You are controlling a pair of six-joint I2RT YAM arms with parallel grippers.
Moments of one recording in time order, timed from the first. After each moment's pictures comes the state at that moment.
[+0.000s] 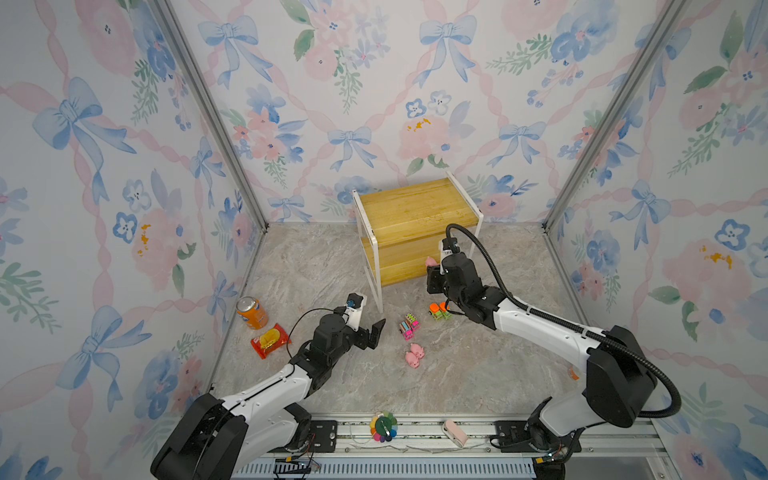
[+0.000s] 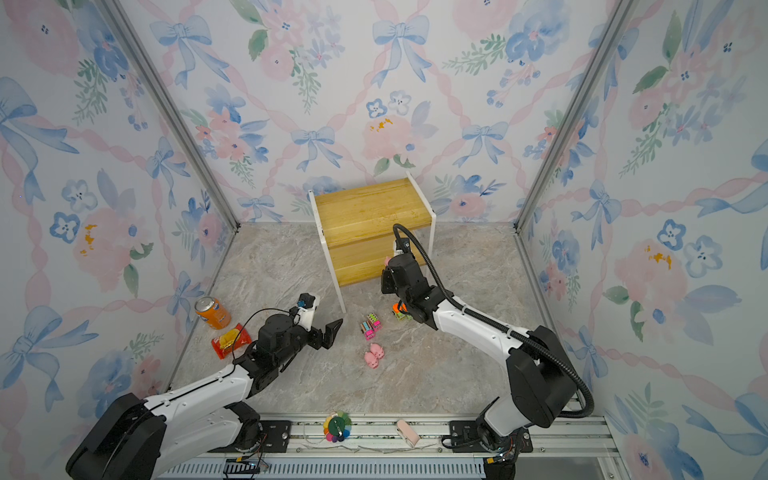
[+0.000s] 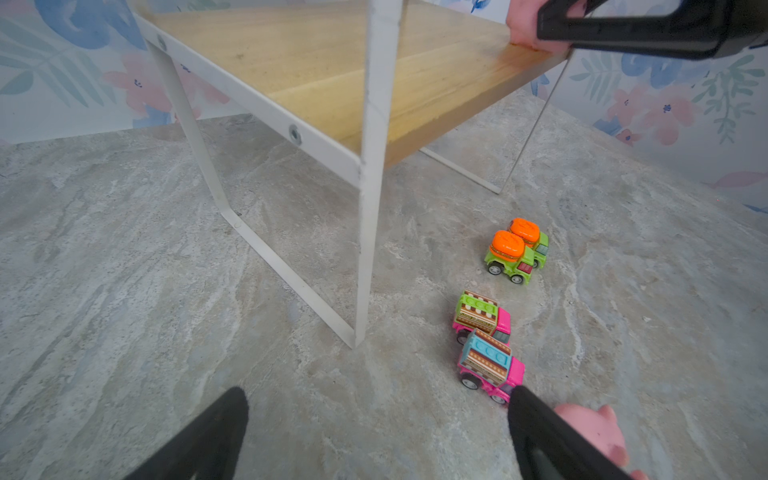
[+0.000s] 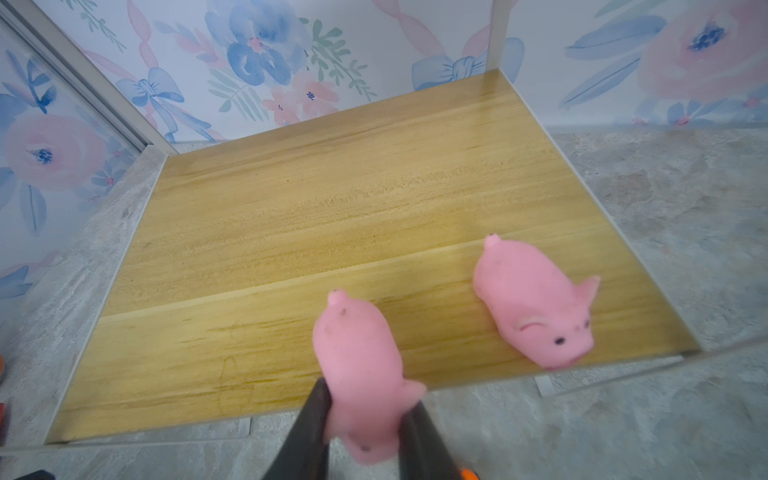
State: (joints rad) left arm -0.54 1.06 0.27 0.43 0.02 -0.09; right arm 0.70 1.54 1.07 -0.06 0.32 0.40
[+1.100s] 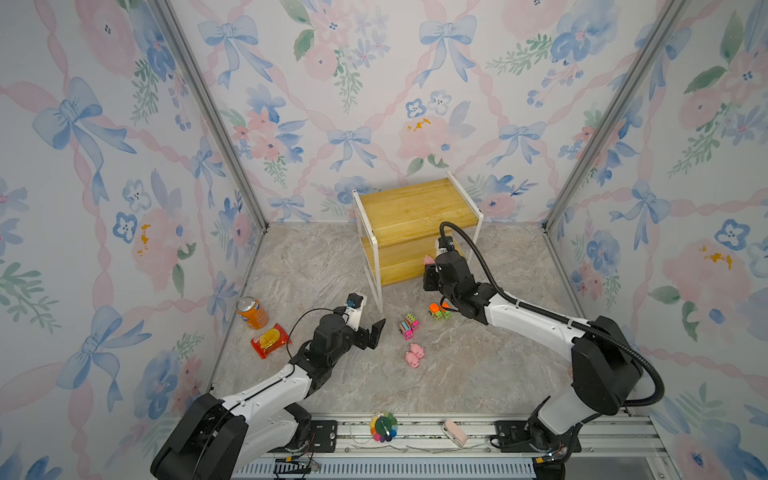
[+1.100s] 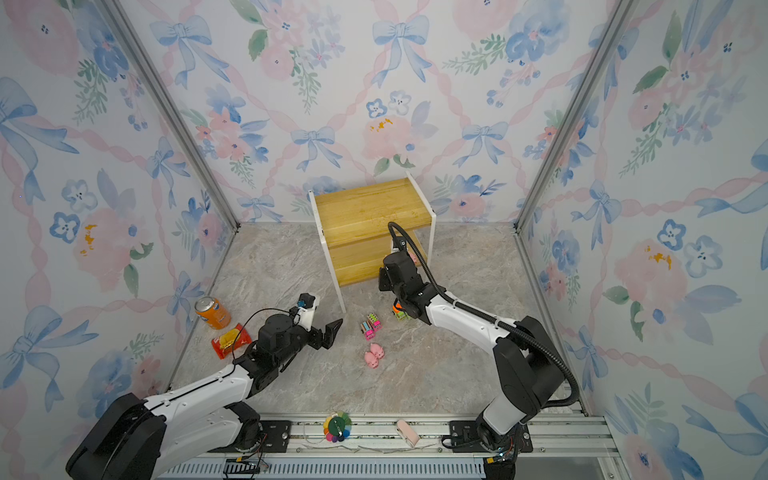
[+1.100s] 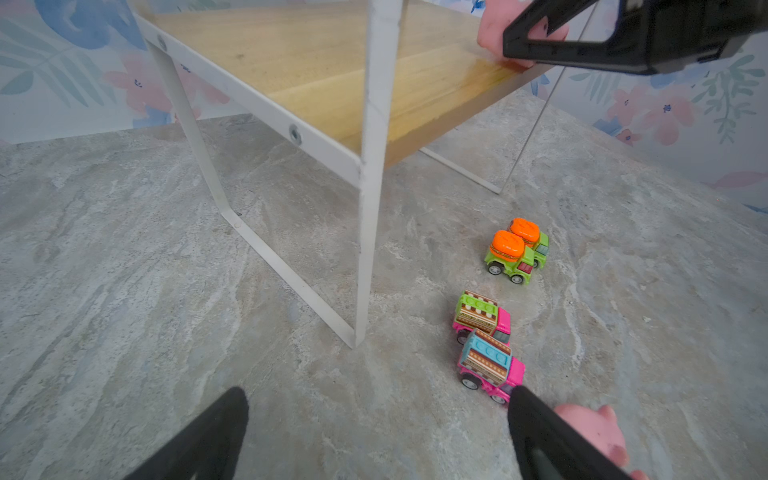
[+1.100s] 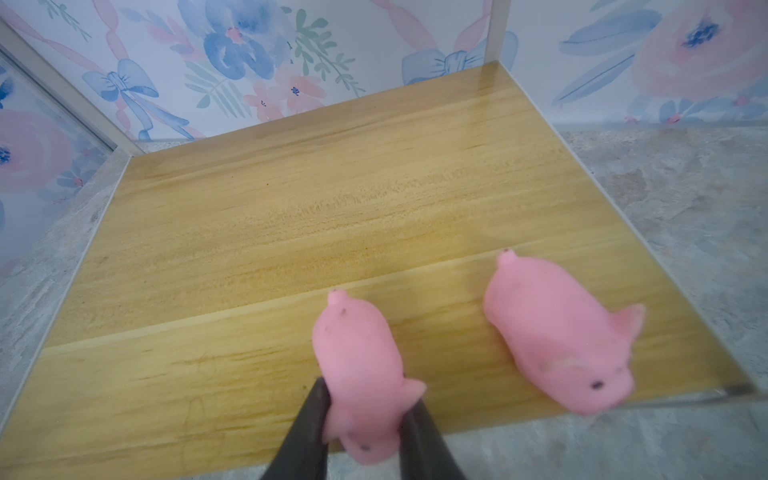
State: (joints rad) left arm -0.54 1.06 0.27 0.43 0.02 -0.09; right arm 0.69 1.61 1.11 -0.05 0.35 0.41
